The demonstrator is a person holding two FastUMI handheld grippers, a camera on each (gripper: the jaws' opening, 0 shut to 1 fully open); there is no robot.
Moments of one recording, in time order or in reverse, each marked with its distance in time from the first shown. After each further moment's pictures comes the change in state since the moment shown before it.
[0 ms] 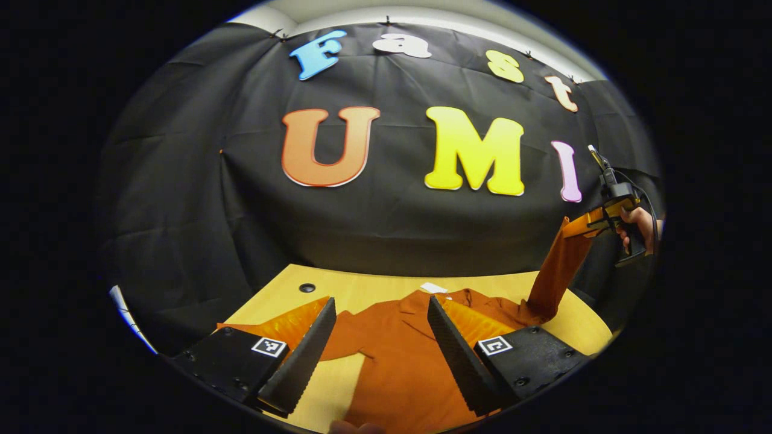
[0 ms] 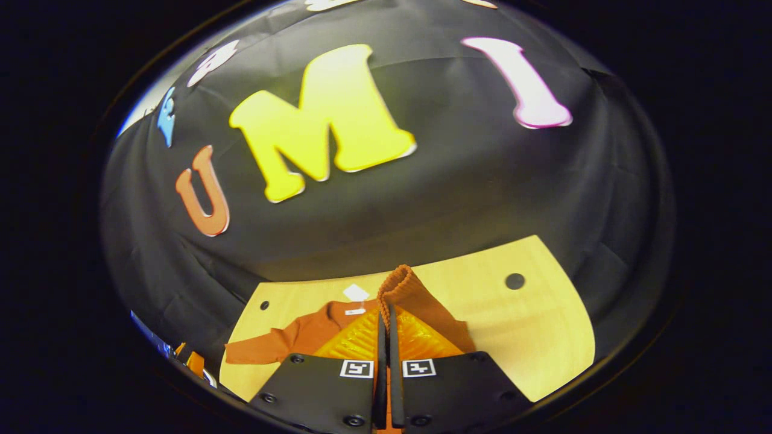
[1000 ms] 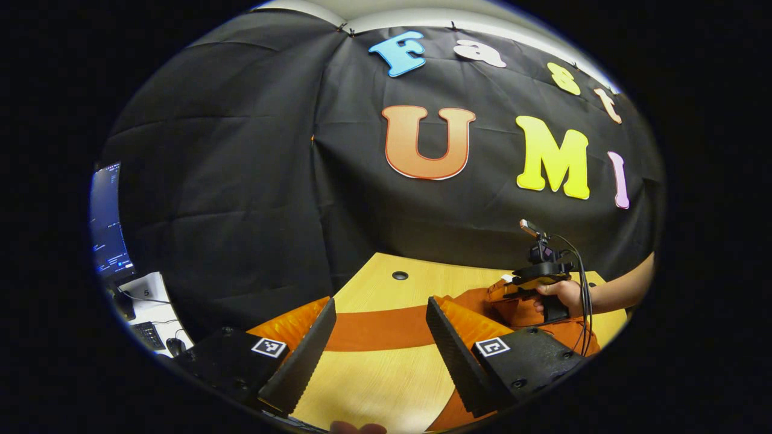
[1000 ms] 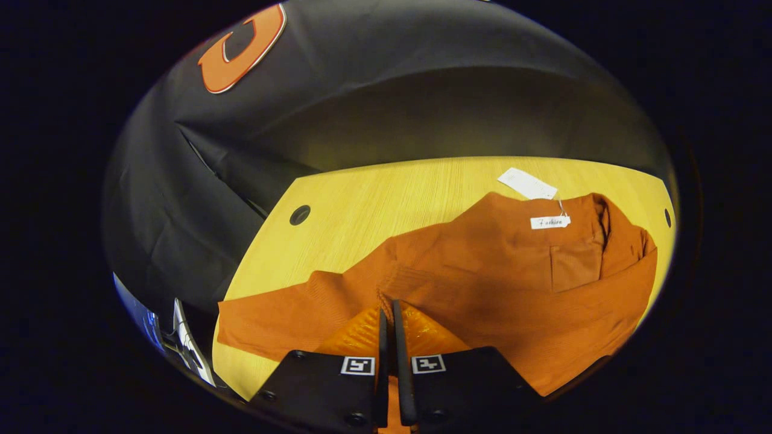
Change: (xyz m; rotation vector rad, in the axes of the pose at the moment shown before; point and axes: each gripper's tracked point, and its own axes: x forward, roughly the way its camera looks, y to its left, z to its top) left arm -0.063 0.169 -0.027 -0.040 0.029 0.251; right arm 0.234 0.231 -0.273 -0.073 0.415 0.140
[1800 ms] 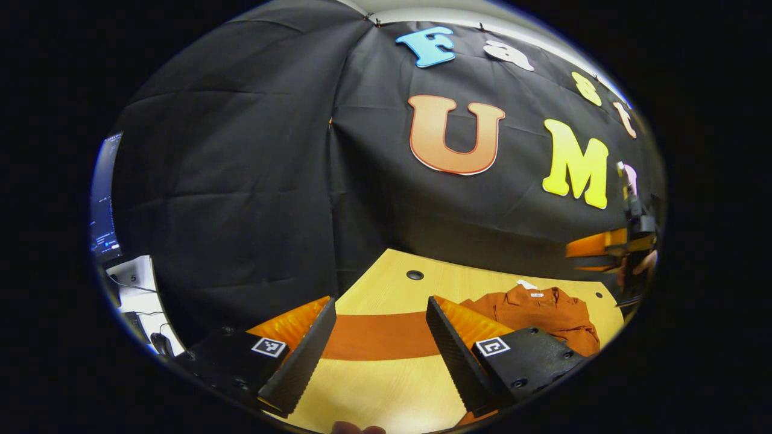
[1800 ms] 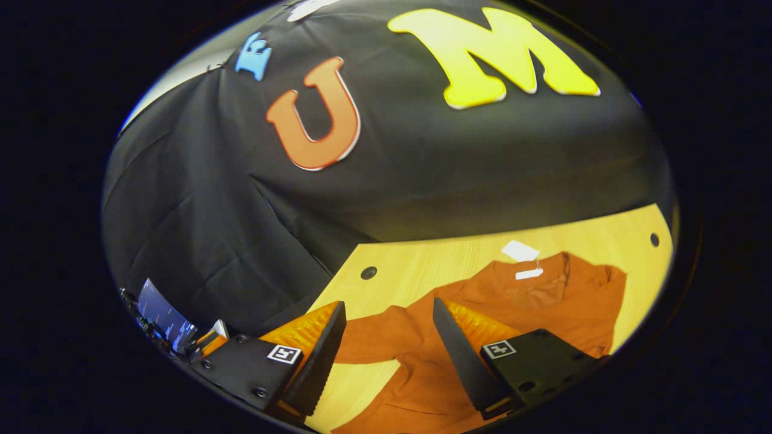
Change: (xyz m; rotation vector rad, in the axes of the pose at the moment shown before) left arm 0.070 0.049 -0.023 -0.090 0.024 -0.022; right arm -0.239 0.051 0.059 -0.106 -0.384 0.175
